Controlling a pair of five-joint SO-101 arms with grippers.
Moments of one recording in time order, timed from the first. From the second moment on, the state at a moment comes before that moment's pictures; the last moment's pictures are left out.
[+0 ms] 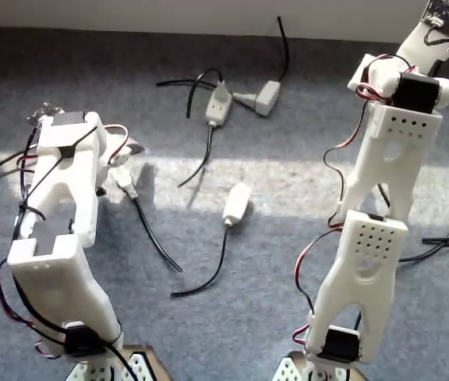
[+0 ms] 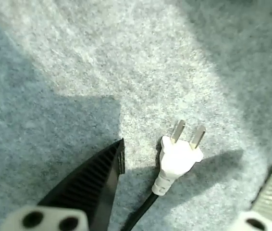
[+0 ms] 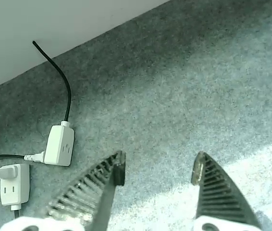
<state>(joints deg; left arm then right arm) -13.9 23.8 -1.4 71.5 46.7 9.1 49.8 -95.1 98.9 -15.8</state>
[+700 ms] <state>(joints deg) -13.6 28.2 -1.2 68.1 38.5 9.1 49.8 -95.1 98.9 -15.8</state>
